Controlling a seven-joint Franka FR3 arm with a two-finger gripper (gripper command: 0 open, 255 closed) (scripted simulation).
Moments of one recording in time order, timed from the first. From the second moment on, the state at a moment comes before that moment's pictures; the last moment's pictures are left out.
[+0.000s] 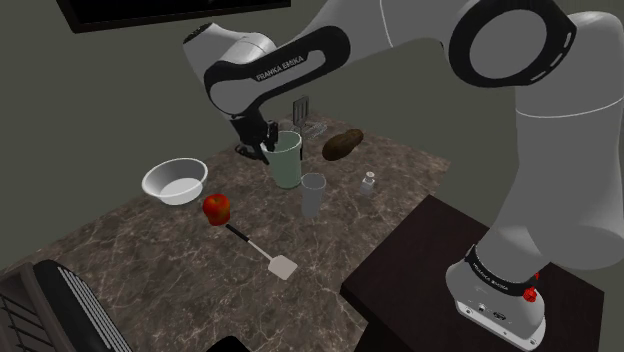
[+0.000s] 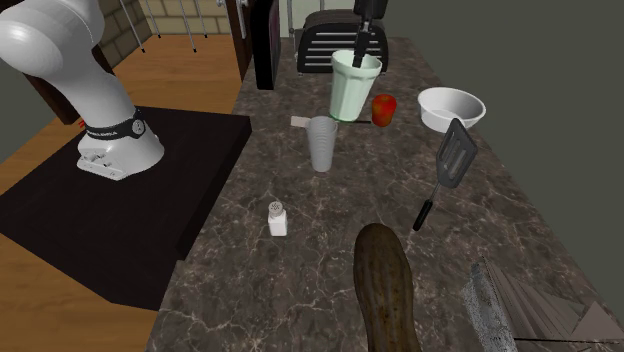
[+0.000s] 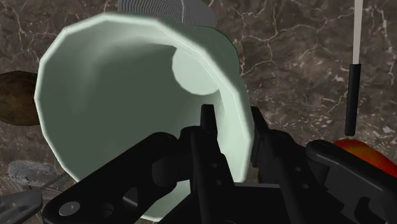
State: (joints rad) arm 0.35 0.50 0.11 -1.51 -0.29 1.74 0.56
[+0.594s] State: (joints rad) arm 0.35 0.54 0.11 -1.56 -0.30 1.84 0.58
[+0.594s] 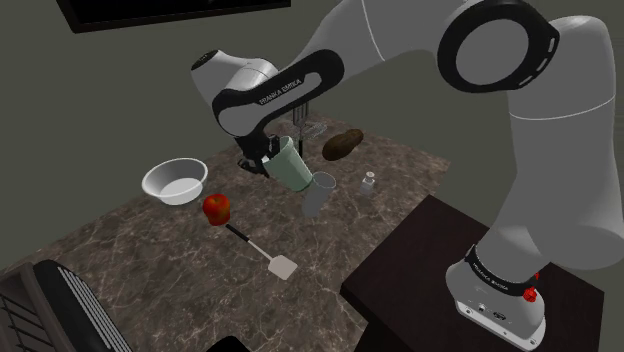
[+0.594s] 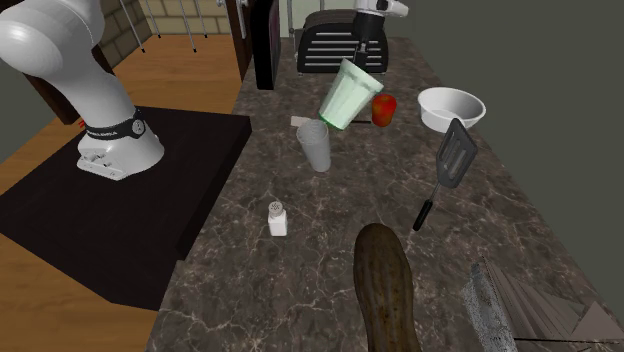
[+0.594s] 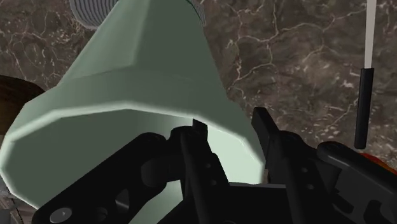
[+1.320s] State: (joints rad) arm 0.35 0.62 0.10 -1.60 -0.31 1.94 0.61
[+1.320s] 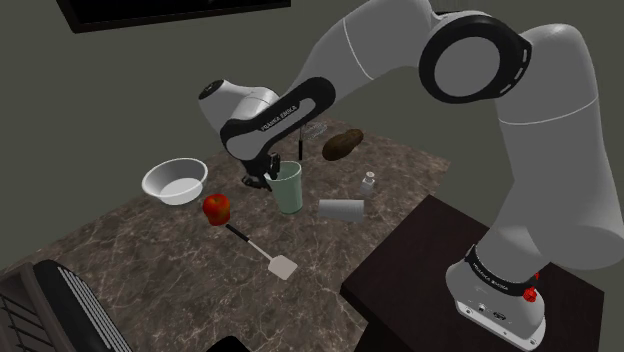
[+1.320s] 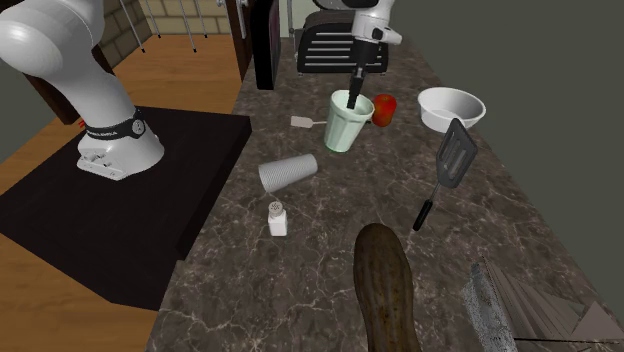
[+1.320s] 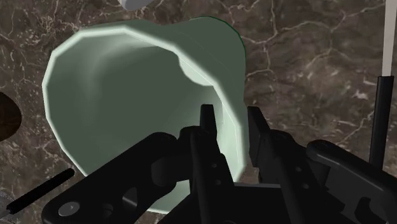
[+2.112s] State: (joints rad) arm 0.35 0.66 0.10 -1.60 -0.32 1.99 0.62
